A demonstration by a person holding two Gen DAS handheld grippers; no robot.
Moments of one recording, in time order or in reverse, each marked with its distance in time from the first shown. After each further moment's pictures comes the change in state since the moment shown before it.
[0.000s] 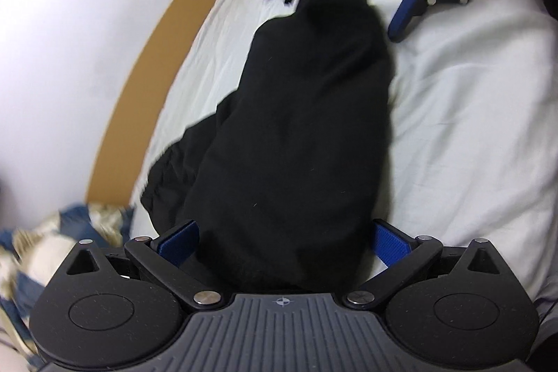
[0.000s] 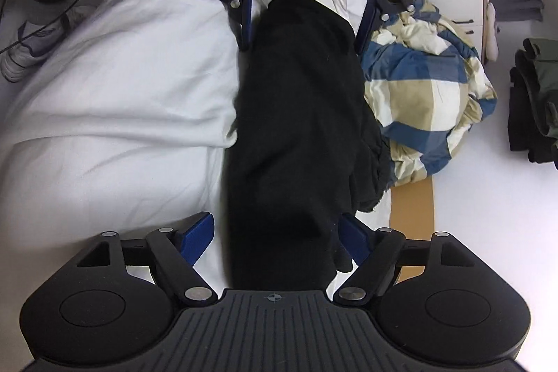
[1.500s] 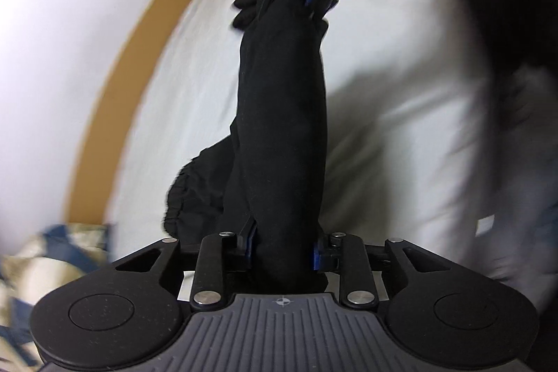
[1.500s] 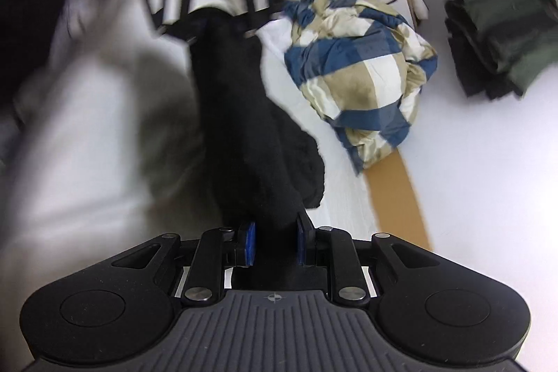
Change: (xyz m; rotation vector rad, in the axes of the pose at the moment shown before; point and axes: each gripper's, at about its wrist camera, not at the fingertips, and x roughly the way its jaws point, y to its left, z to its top) left arm -0.112 0.052 0.038 0.054 -0.043 -0.217; right arm -0.041 -0.115 -0.009 0.413 -0.107 0.076
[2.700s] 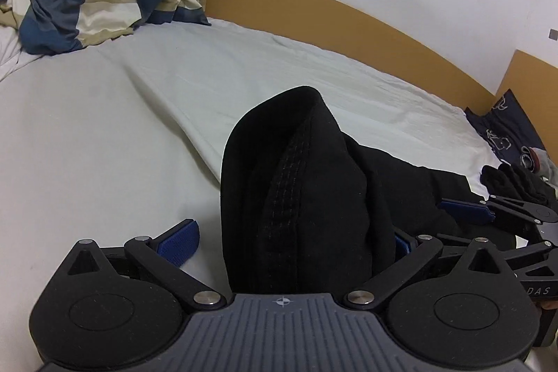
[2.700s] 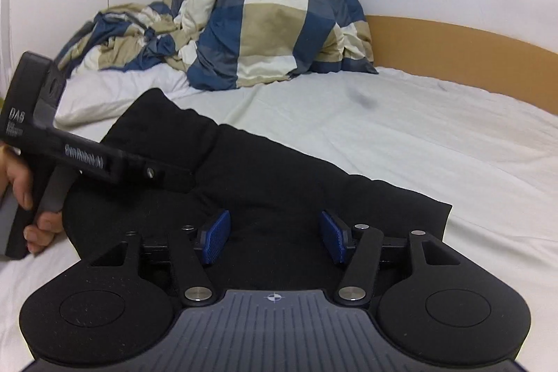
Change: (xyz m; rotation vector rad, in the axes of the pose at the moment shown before) left arm 0.209 0.139 -0.194 -1.441 -0.231 0.104; right arm 0.245 -0.075 -0.065 0.976 -0.067 0.135
